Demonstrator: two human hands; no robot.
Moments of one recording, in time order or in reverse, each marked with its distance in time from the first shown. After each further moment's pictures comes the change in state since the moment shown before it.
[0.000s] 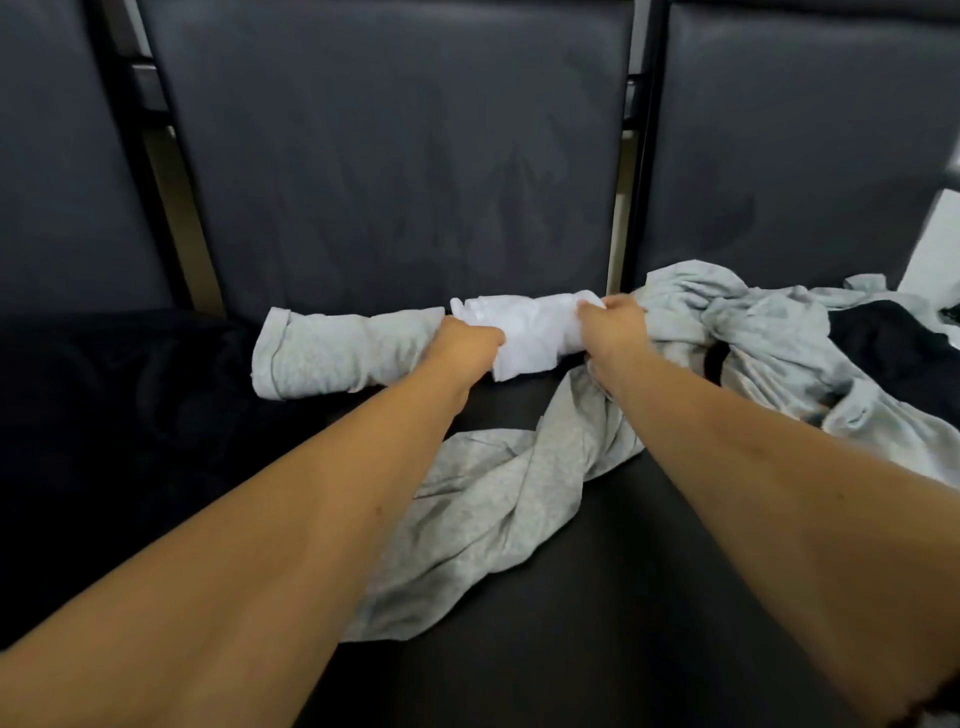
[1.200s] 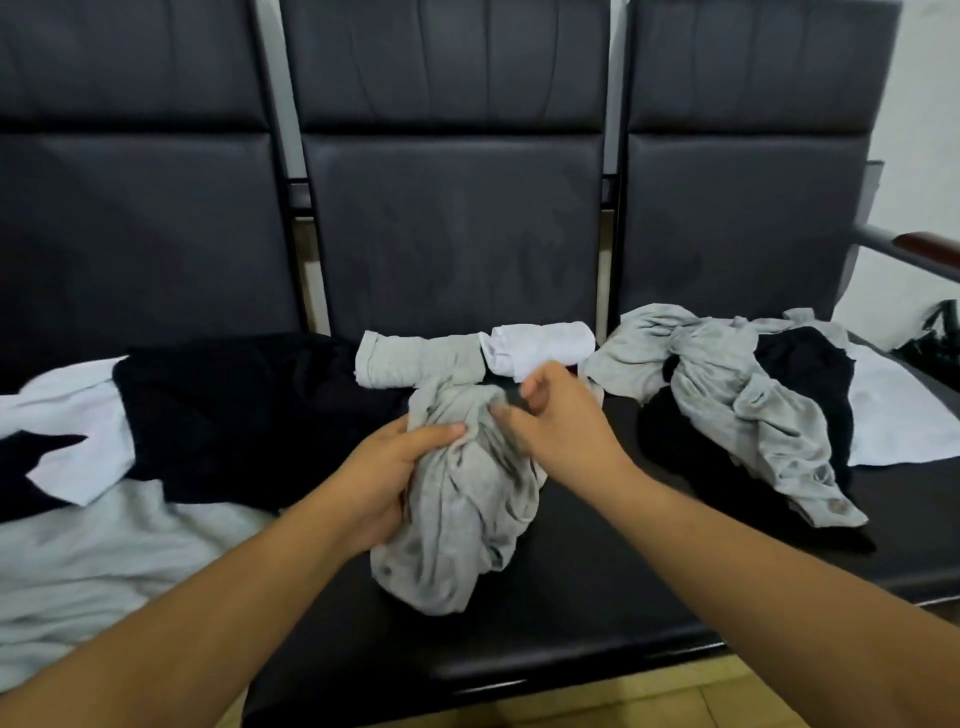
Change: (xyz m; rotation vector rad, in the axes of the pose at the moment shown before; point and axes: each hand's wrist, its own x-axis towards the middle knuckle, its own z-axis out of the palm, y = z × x) left_hand -0.271 -0.016 -0.113 -0.442 -0.309 -0.007; right_hand -0.282 -0.030 -0.076 -0.320 -0.303 -0.520
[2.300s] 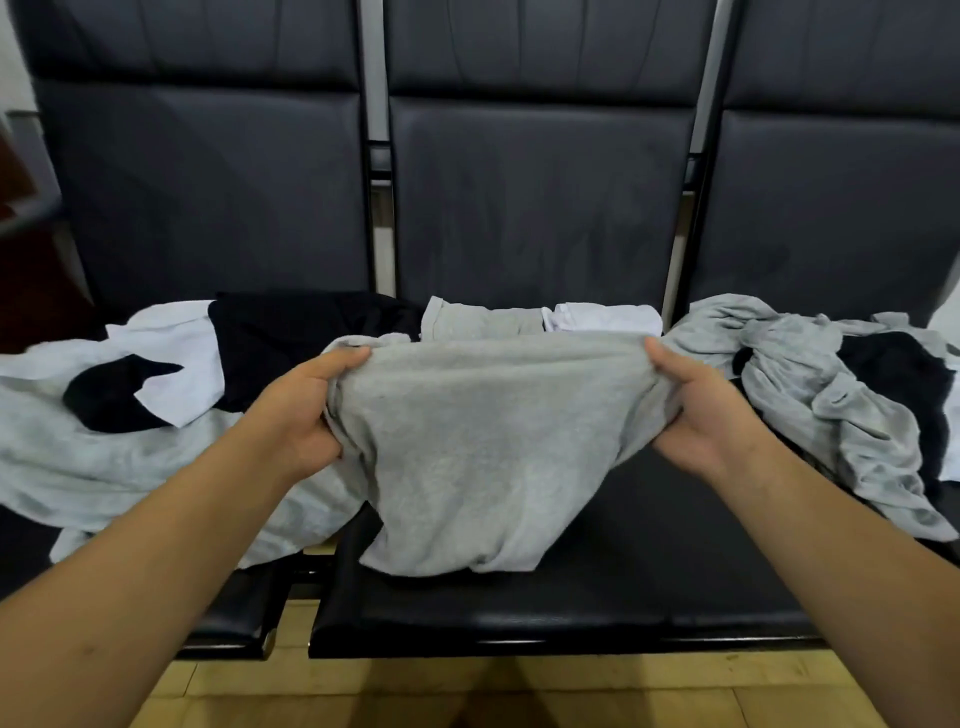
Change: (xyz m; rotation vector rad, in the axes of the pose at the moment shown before) left_hand -0.045 0.030 -0.095 -0.168 0.423 0.065; right_hand 0.007 0.028 -0.022 1.125 -0.134 0.503
